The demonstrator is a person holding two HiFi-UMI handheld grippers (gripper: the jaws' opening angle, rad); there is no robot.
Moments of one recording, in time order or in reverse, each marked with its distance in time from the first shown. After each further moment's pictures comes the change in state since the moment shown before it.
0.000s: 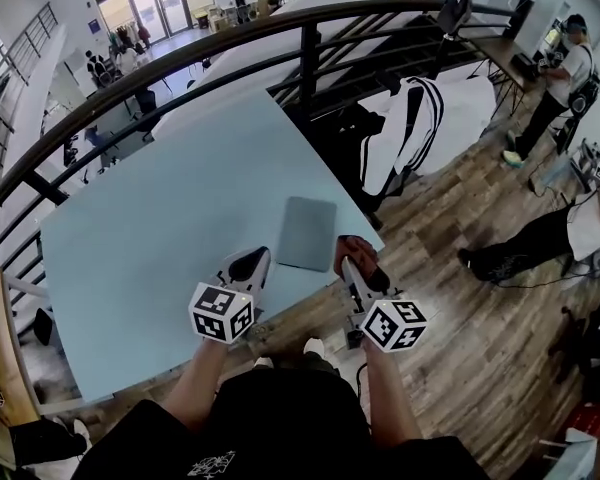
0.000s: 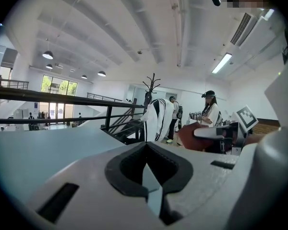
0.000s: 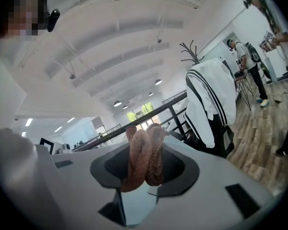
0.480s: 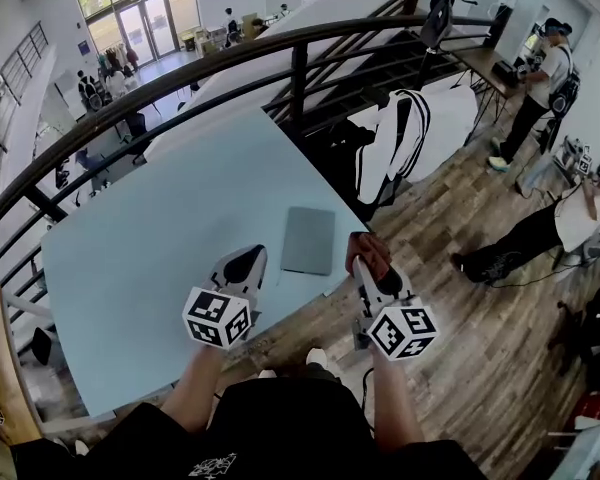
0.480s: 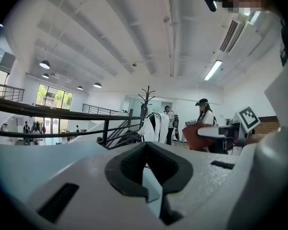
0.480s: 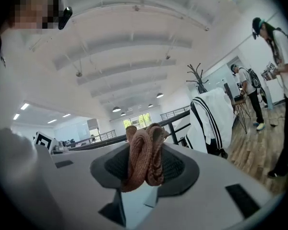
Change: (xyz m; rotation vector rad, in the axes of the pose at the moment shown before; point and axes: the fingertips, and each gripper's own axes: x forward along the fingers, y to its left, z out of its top) left arm -0.049 -0.001 0.049 0.055 -0.132 -0.041; right arm -0.039 0.051 0.045 -0.146 -0.145 -0.065
